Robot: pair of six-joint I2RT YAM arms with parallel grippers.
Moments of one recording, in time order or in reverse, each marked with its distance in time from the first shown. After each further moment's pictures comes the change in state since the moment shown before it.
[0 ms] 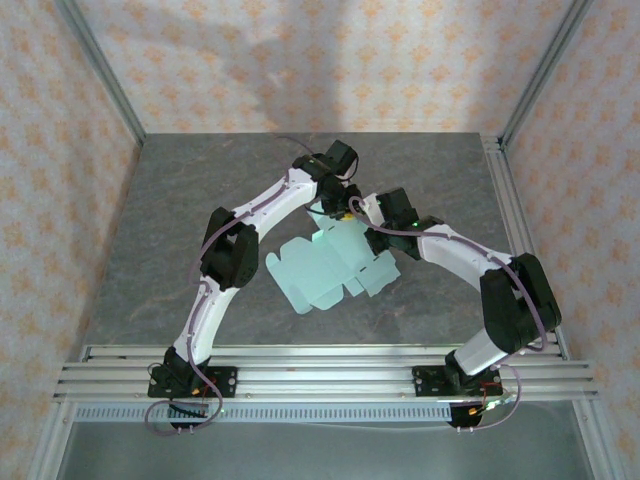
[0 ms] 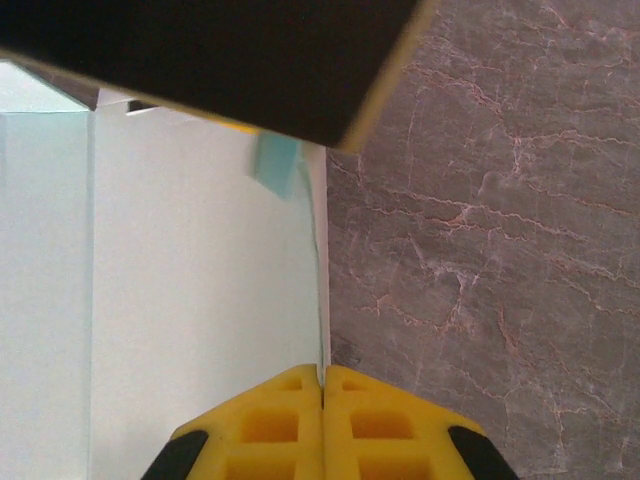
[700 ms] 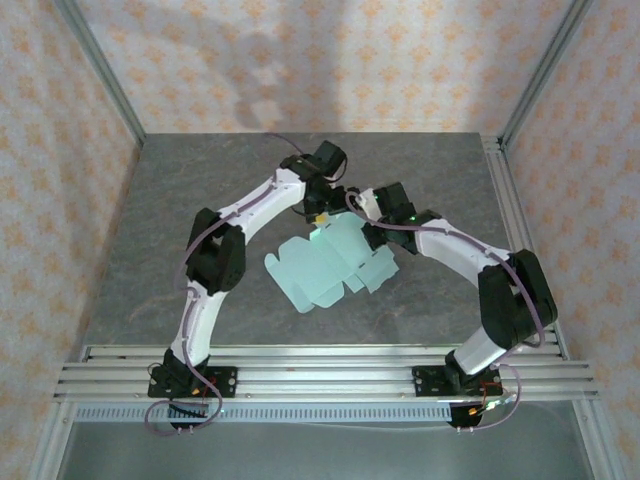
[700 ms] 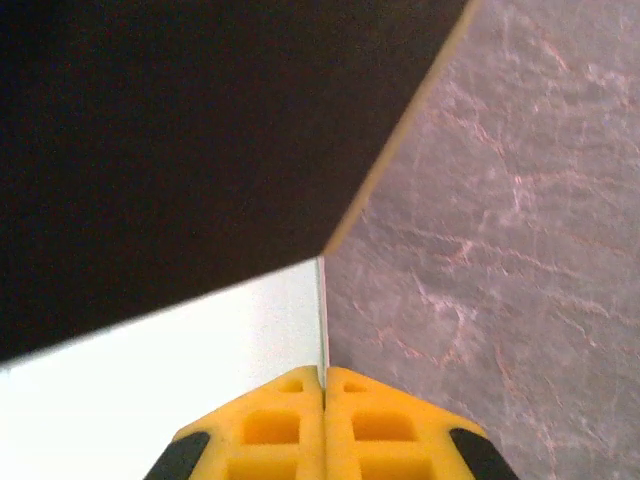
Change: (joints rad) left arm 0.040 -0.159 -0.182 -0.006 -0.120 0.077; right arm 0.003 0.034 0.073 -0.024 -0.015 -0.016
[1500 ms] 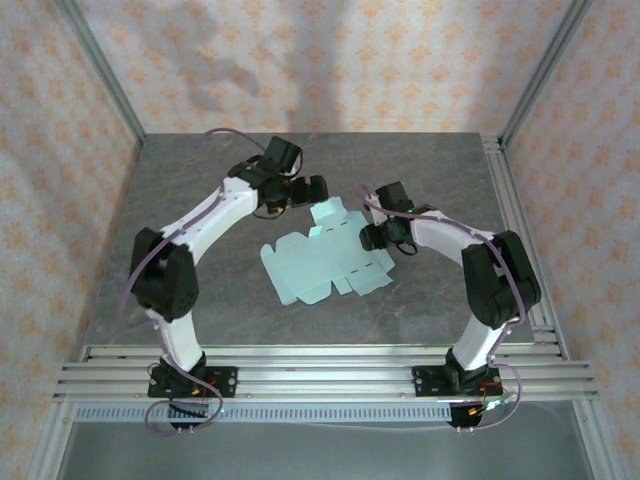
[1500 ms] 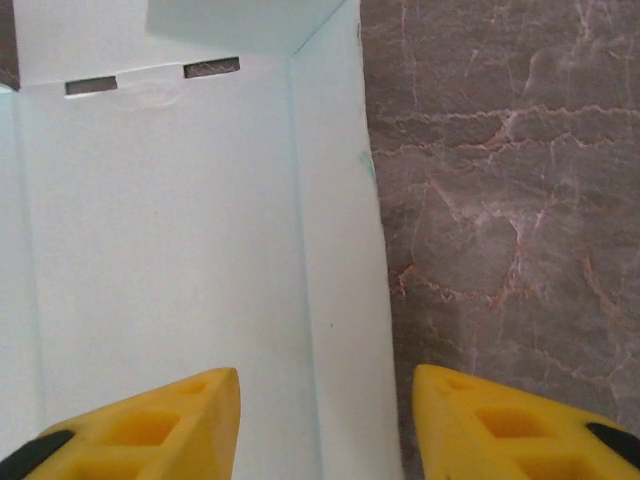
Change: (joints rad) left arm 0.103 -0.406 -0.440 0.250 -0.102 0.105; right arm -0.076 0.123 0.026 -0.080 -0.102 0.239
